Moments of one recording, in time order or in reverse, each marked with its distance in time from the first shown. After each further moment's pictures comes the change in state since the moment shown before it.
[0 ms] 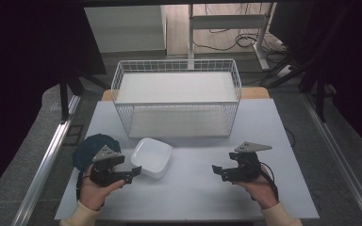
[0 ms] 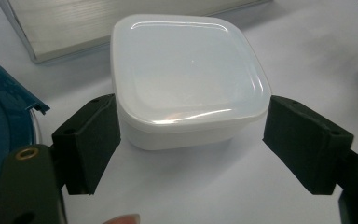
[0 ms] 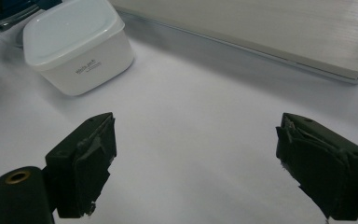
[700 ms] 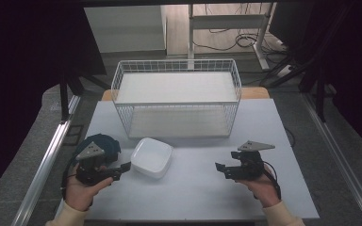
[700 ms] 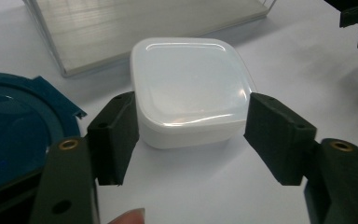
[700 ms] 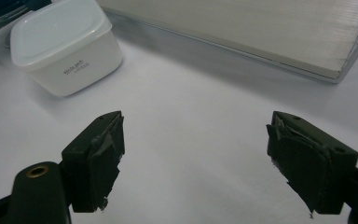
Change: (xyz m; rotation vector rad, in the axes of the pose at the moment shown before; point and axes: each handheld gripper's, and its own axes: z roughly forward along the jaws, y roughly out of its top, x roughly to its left) left arm 0.006 0.011 -0.038 -0.029 0.004 0.009; right arm -0.009 -0.001 -0.003 -0.008 -0.021 -0.007
